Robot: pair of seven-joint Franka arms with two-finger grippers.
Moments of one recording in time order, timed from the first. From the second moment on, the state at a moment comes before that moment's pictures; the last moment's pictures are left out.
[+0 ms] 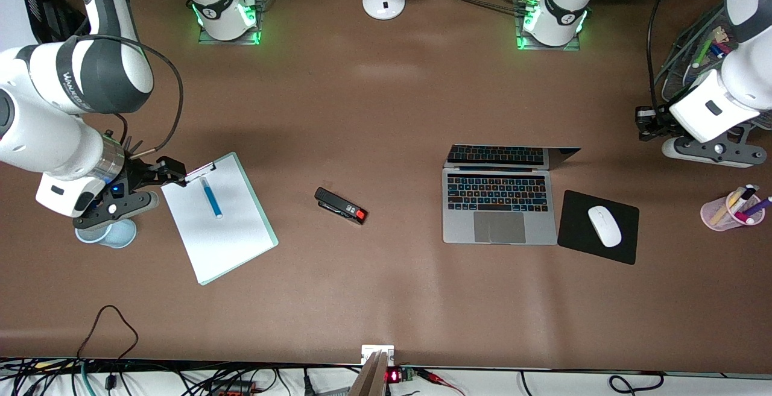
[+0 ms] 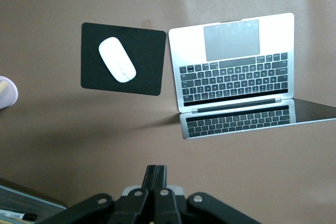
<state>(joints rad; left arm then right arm) -0.06 0.10 -0.01 -1.60 -0.01 1.58 0.07 0.15 0.36 -0.05 -1.51 0.02 1.85 -0.28</state>
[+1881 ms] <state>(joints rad) -0.05 0.01 -0.35 -2.22 -0.09 2.20 -0.27 0.15 0.44 -0.05 -1.78 0.01 2.20 -0.45</state>
